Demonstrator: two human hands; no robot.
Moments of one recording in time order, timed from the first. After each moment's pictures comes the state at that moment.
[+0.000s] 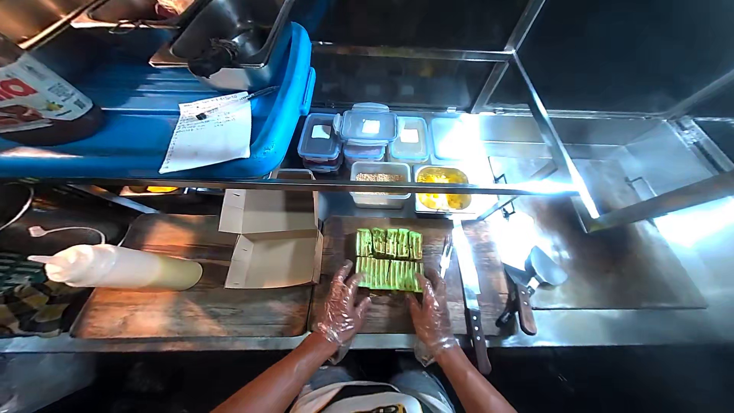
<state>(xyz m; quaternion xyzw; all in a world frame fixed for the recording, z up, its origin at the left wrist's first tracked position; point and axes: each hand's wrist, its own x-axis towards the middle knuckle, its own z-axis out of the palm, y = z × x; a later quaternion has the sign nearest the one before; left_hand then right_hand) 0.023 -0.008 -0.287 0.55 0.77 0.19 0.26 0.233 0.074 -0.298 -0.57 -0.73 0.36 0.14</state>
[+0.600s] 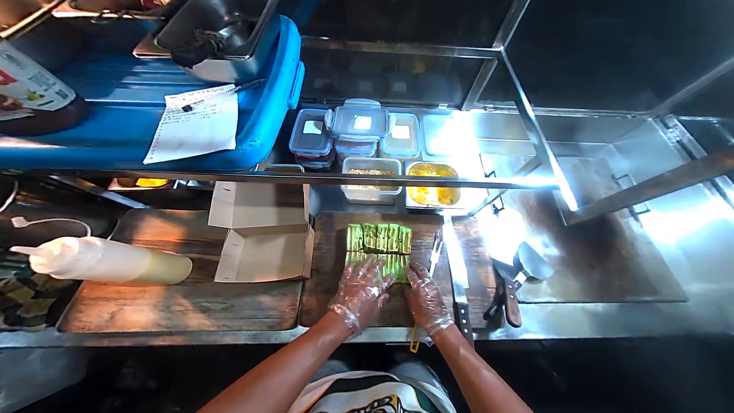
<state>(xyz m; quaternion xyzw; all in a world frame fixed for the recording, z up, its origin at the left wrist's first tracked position) 0.060 0.041 -0.265 0.70 0.67 -0.02 0.25 0.247 0.104 -0.296 -0.51 -0.78 0.36 -0.01</state>
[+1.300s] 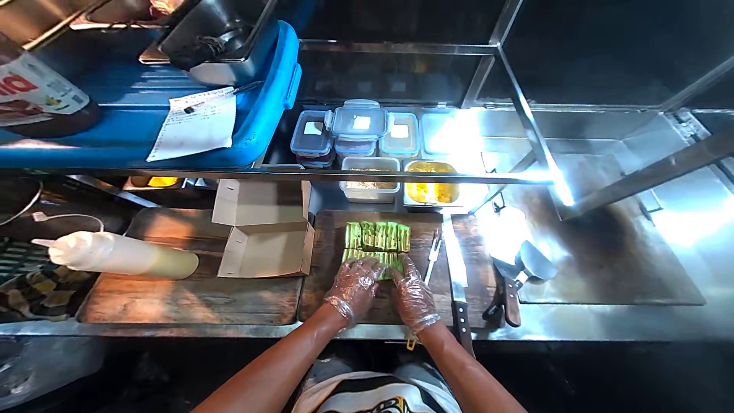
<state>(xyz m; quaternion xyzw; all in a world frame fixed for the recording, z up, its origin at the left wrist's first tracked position) 0.057 0.046 -0.275 0.68 0.69 -0.06 0.24 0.228 0.095 -0.294 -0.48 -0.82 0.31 -0.05</state>
